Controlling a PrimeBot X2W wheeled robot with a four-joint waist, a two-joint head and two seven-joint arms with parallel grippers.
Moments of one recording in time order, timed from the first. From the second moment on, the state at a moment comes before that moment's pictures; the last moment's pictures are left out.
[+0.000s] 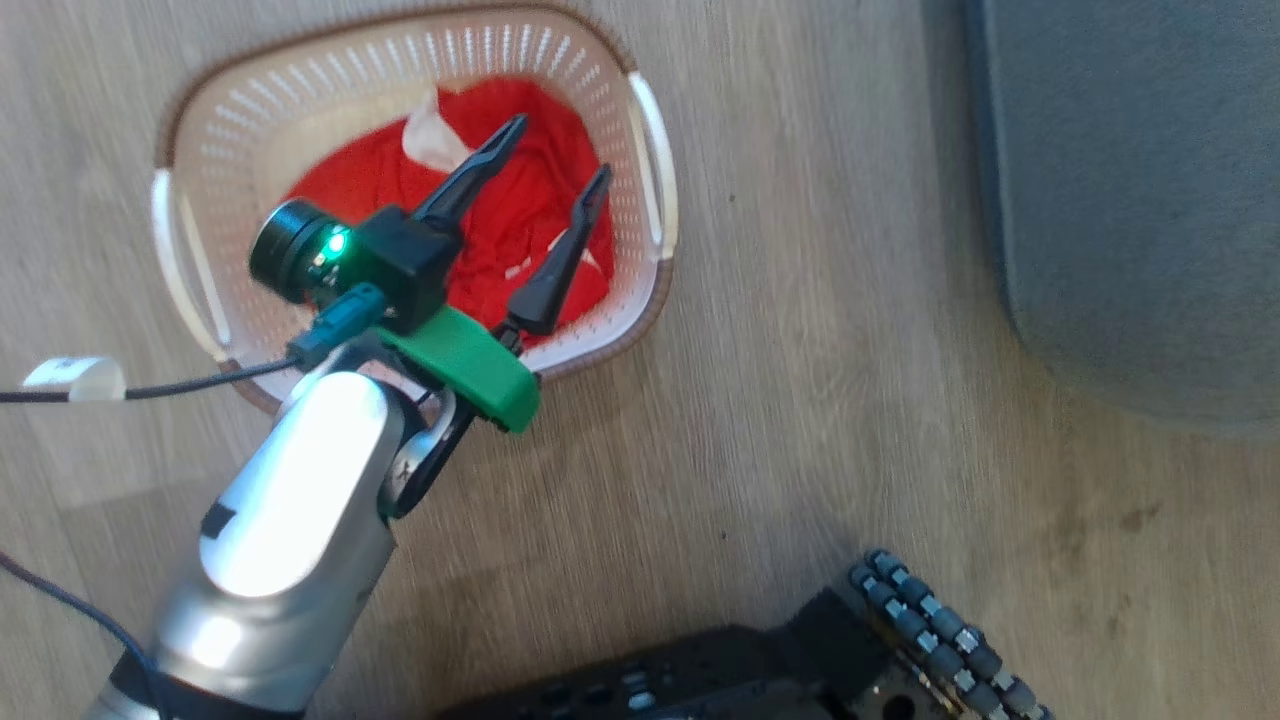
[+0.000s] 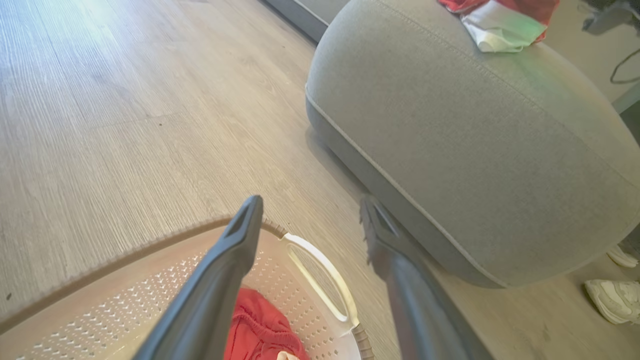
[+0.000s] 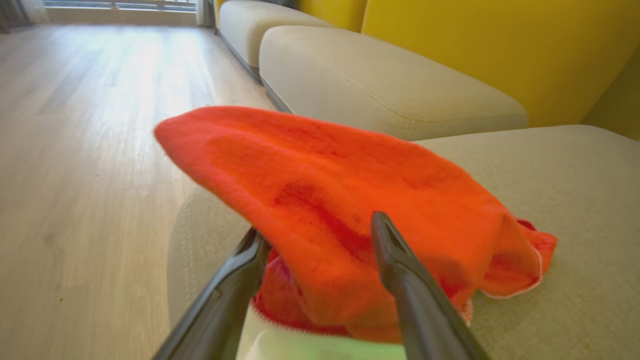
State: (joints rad) left arm -0.62 0.22 -0.55 0.20 -0.35 -0.08 -0.20; right arm -1.22 -0.41 -0.32 0.97 0.20 0.13 -0.26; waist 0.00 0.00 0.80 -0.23
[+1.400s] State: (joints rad) left arm -0.11 0.05 -0.03 0.37 -0.34 -0.08 -0.25; right arm -0.14 -0.07 -0.03 0.36 0.13 0.13 -0.26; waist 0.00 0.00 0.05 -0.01
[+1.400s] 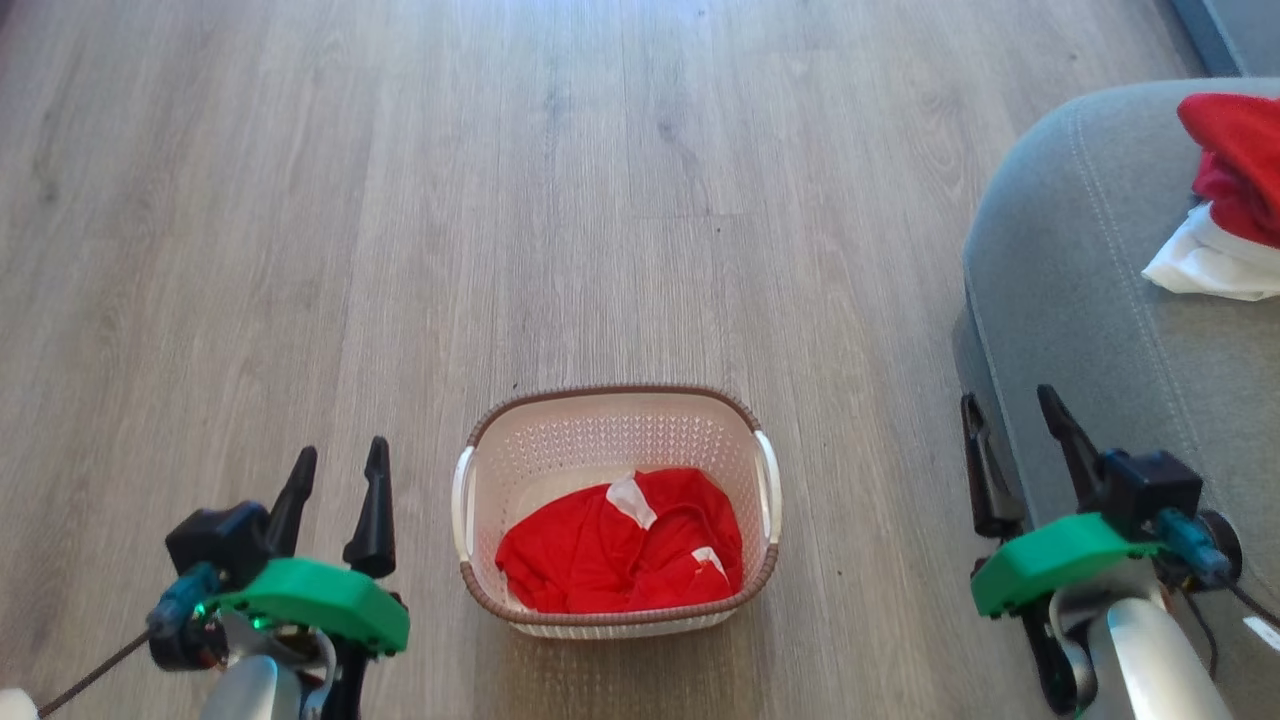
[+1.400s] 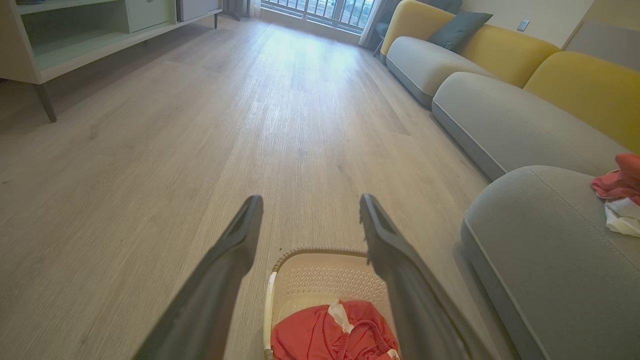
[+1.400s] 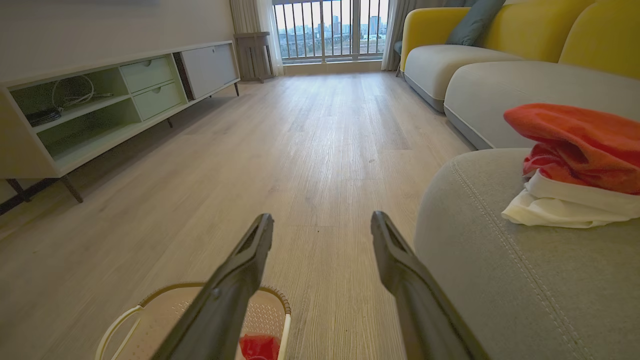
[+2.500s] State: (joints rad) left arm -0.09 0.05 -0.04 0.32 -0.33 -0.08 -0.25; right arm -0.13 -0.06 -0.04 0.39 0.10 0.13 -0.26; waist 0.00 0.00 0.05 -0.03
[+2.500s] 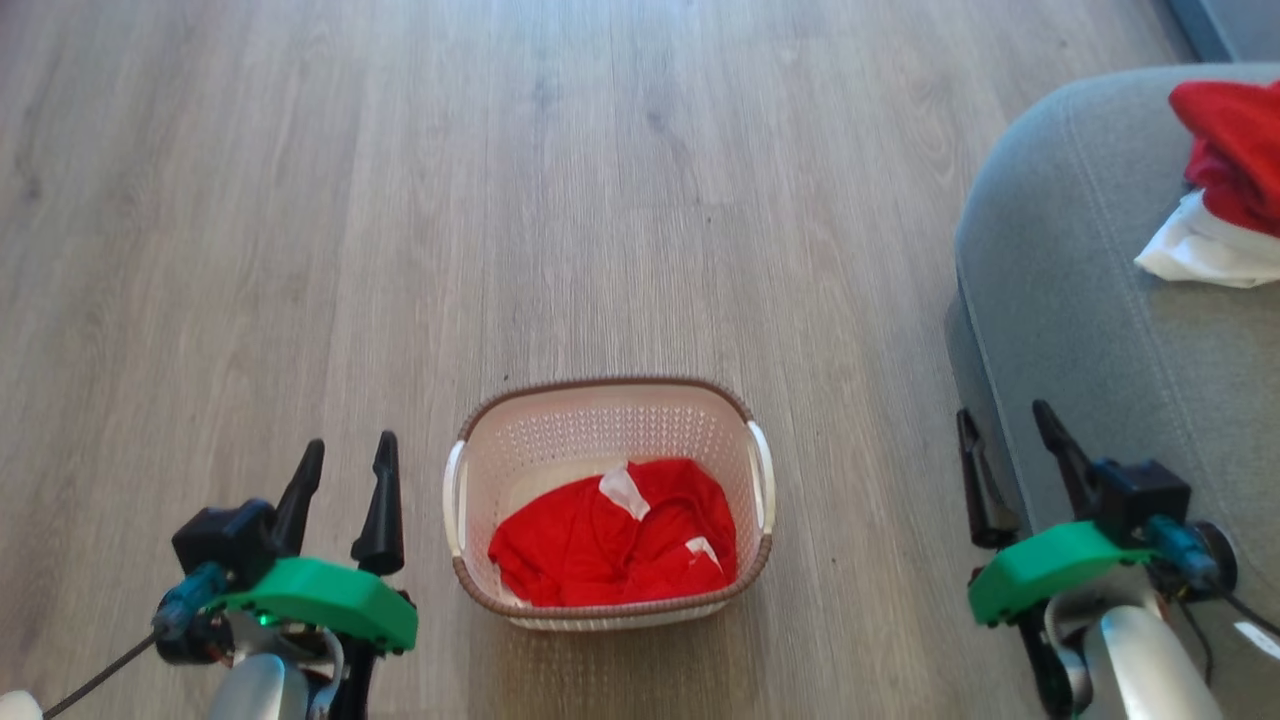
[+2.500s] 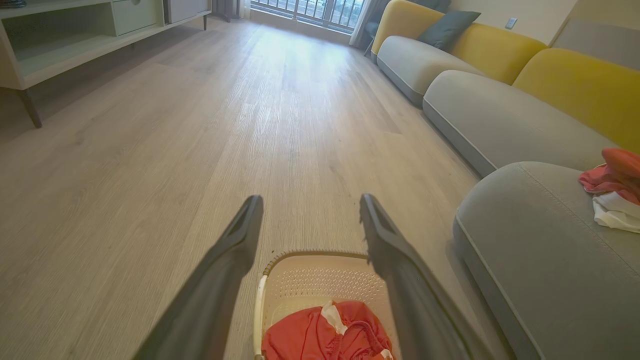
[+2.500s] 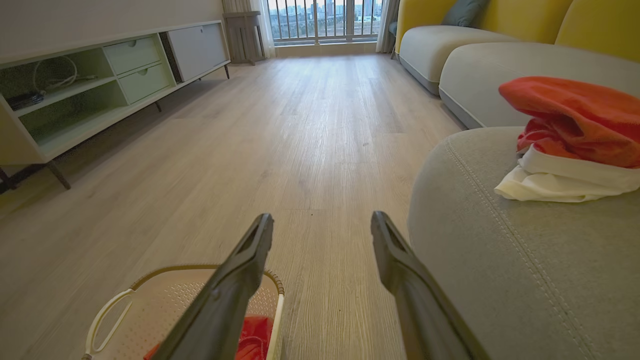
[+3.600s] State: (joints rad) left arm -0.99 0.06 -0.44 0.97 -0.11 -0.13 0.00; right arm -0.62 -0.05 -0.06 0.12 0.14 0.13 -0.26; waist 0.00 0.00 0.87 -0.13
